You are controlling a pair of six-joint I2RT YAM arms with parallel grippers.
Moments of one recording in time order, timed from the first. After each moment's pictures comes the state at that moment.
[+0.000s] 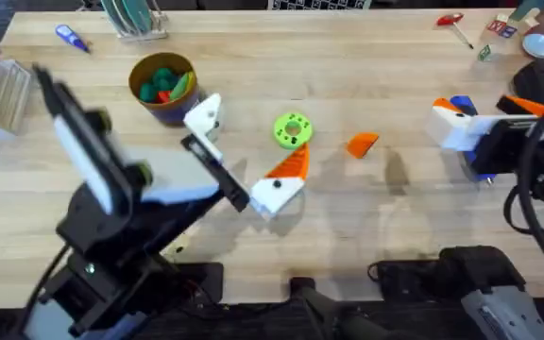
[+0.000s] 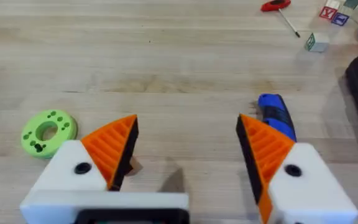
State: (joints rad) left arm -0.62 0.33 0.14 0.22 0.22 -0.03; right arm 0.00 0.41 0.62 -0.67 0.01 0.01
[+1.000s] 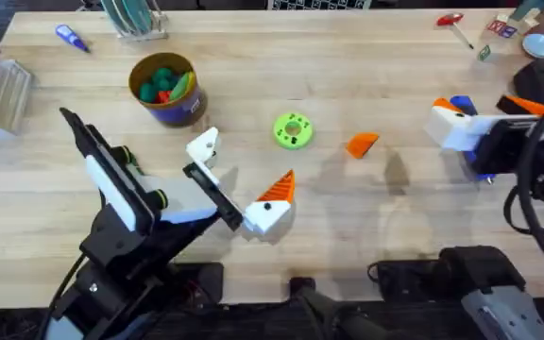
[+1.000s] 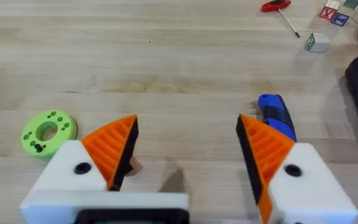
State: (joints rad) left arm -0.62 0.01 0.01 -0.07 0.21 -0.03; right arm 0.00 0.41 0.62 -0.67 0.01 0.01
